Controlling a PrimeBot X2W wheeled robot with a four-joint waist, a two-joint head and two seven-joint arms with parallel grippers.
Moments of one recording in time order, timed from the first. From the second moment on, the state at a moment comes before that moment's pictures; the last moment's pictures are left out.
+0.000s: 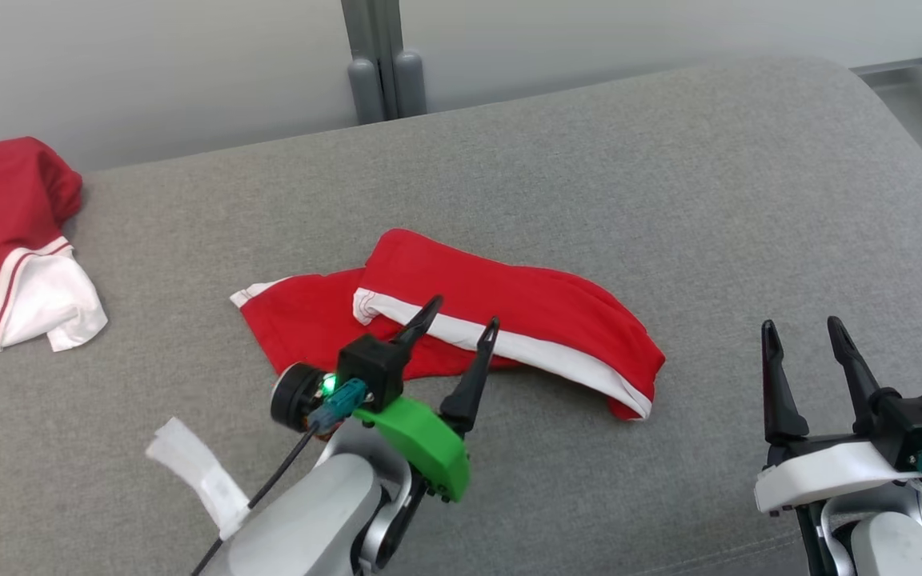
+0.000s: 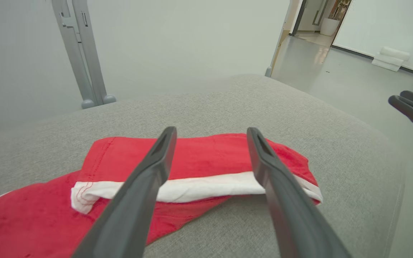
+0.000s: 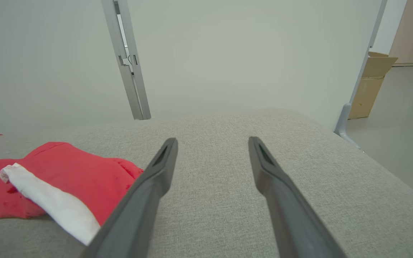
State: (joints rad) left arm -0.55 0.17 -0.96 0.44 -0.73 0.12 -0.26; right arm -0.05 -0.05 -0.10 0.14 0.08 0.13 -0.26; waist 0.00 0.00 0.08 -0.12
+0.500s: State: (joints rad) left arm -0.12 0.17 -0.46 0.25 -0.47 0.12 -0.26; right arm -0.01 -0.05 -0.07 0.15 0.08 0.13 -0.26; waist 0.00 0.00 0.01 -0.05
